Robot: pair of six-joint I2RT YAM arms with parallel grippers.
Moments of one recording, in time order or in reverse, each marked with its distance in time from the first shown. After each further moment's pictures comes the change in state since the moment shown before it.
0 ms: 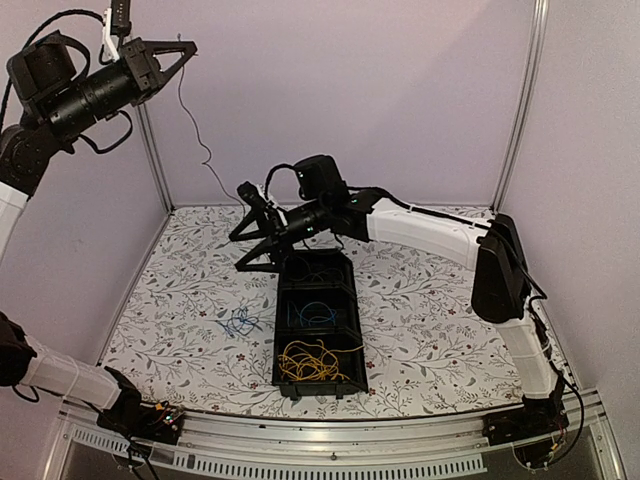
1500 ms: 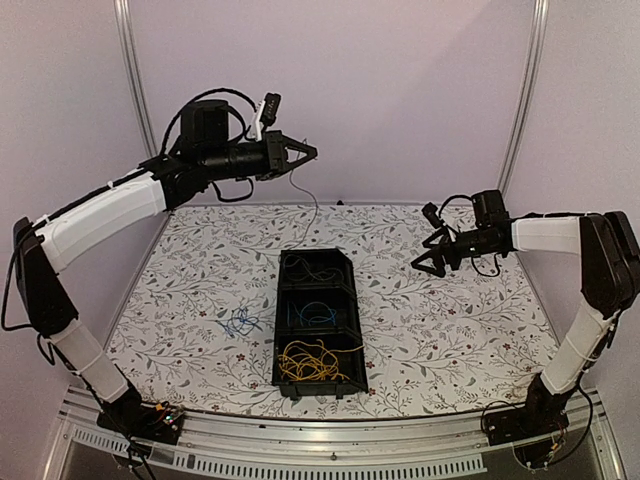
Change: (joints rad) left arm -0.079 0.375 -0.295 0.355 0.267 -0.148; right arm -0.717 -0.601 -1.094 0.030 0.252 -0.244
